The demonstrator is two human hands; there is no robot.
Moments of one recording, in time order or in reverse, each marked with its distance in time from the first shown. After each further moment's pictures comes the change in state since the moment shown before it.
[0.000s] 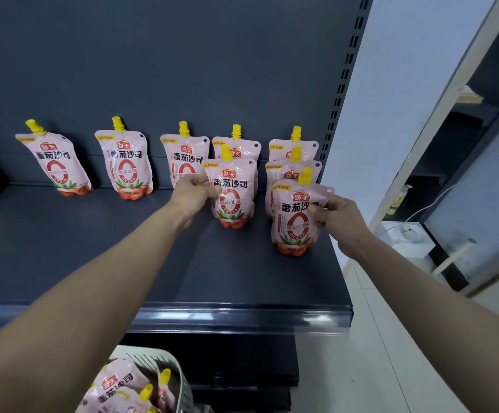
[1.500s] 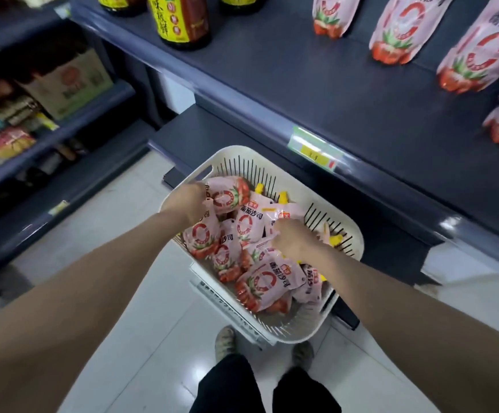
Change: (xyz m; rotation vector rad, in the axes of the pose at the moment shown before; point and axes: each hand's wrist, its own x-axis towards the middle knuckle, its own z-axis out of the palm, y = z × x) left_hand -0.263 -0.209 -0.329 1.213 0.235 -0.376; right_hand -0.221 0.159 0.347 -1.182 -1.121 -0.122
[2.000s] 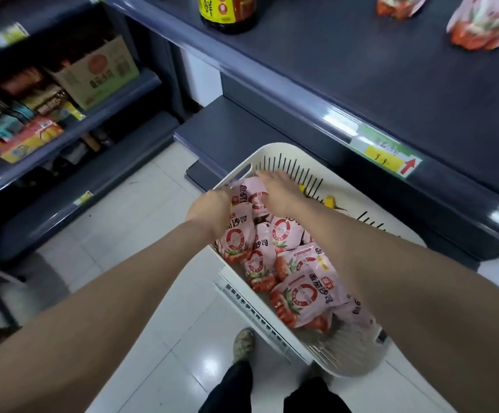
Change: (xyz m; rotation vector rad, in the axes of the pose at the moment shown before) left_hand 0.007 -0.038 0.020 0.023 0.007 -0.023; right_hand 0.113 -0.091 -0.006 -0.156 0.233 -0.281
